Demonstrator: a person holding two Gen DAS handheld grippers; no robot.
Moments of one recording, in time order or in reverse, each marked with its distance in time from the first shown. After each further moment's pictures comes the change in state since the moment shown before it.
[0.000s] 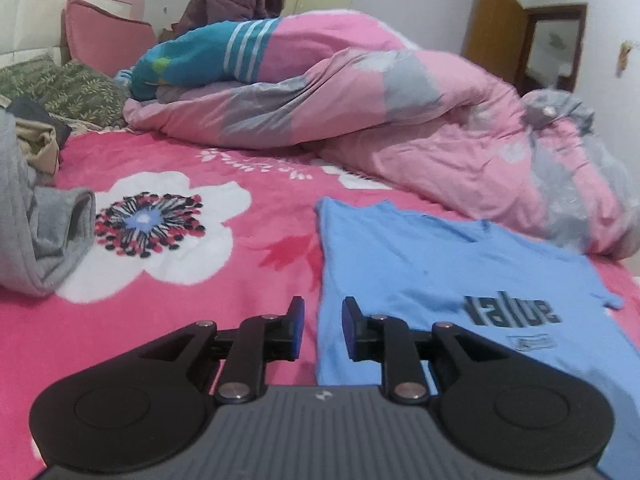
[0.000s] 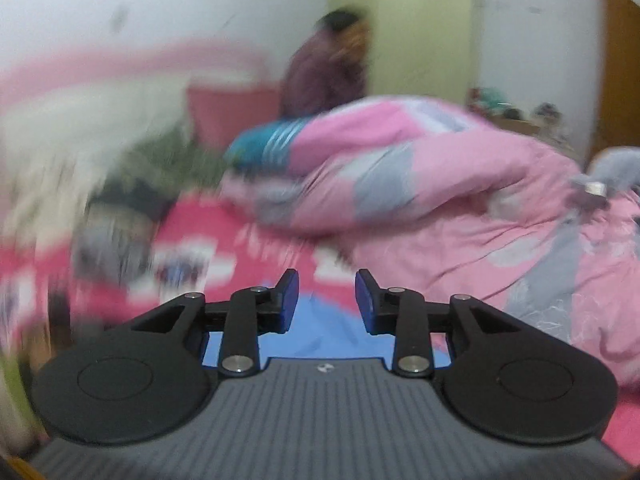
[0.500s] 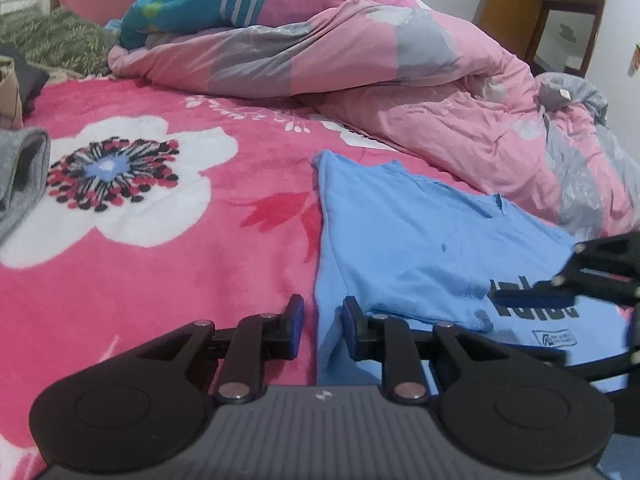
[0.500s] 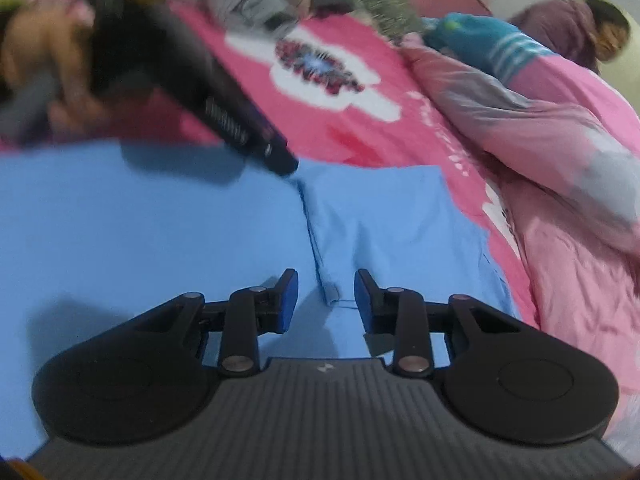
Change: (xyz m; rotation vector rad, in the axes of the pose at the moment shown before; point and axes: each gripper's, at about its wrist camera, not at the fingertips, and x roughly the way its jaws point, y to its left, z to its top) left arm 0.048 0.012 -0.015 -0.074 0.094 -0.053; right arm 0.218 0.161 -0.128 -0.667 0.217 0.135
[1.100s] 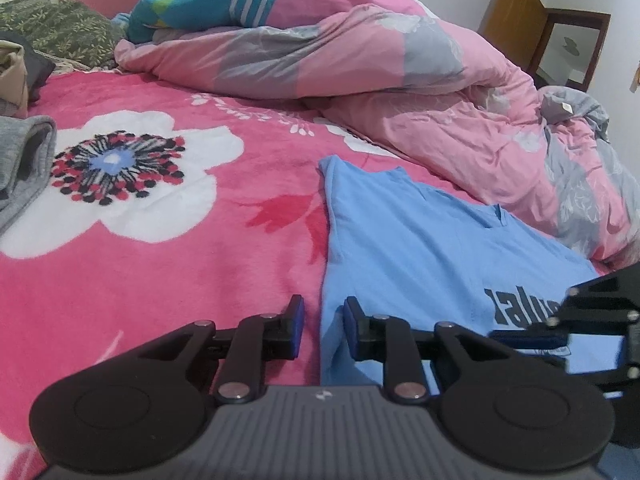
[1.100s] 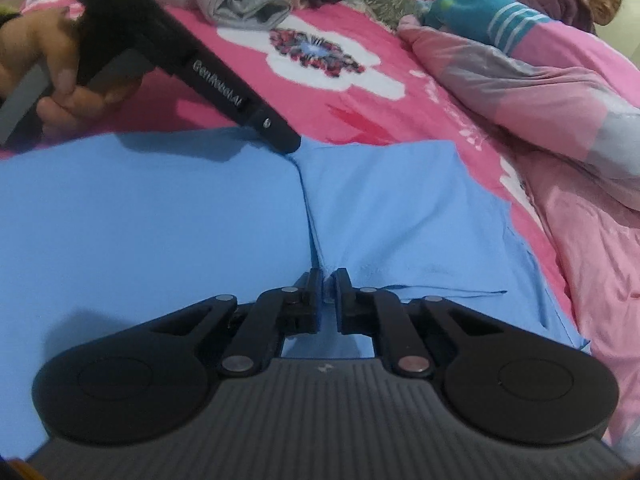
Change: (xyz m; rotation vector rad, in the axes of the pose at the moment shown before) left arm -0.005 0.004 0.002 -0.028 -0.028 0.014; right arm 0.002 -0.009 -0.016 0.144 -0.023 0.080
